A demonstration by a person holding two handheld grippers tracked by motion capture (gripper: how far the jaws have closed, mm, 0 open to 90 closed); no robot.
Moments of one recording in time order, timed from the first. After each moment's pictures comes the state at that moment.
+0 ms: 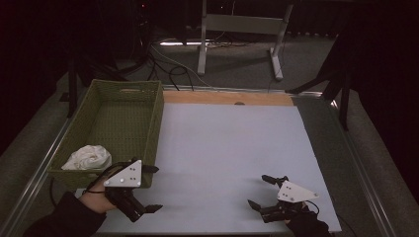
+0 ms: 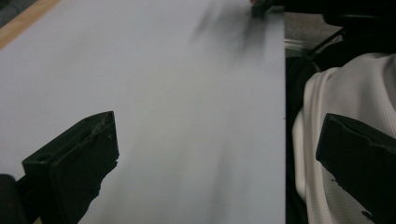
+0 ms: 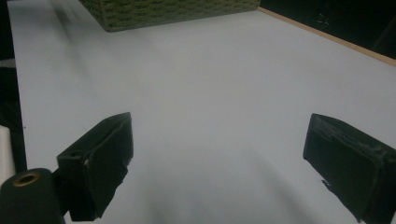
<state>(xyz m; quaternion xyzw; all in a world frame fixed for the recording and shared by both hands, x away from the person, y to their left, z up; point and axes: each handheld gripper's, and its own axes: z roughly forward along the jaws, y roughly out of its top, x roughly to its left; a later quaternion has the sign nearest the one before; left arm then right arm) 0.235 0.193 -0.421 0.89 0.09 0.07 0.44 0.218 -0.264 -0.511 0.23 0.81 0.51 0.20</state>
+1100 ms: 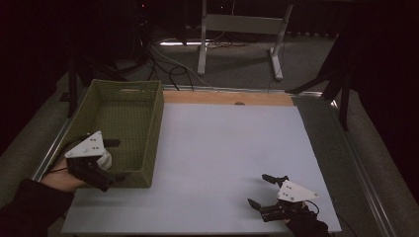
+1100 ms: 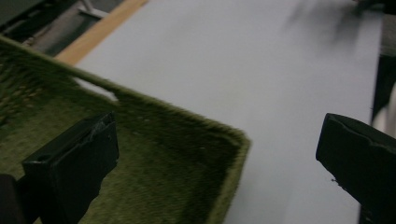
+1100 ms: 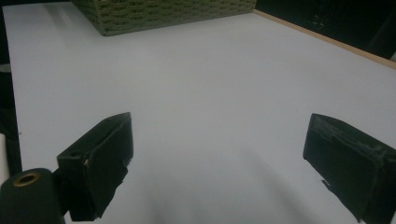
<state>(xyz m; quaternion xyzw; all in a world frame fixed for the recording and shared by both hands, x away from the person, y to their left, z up) 0.270 0.275 -0.389 0.87 0.20 0.16 0.41 0.218 -0.264 -0.510 0.23 0.80 0.51 0.20</state>
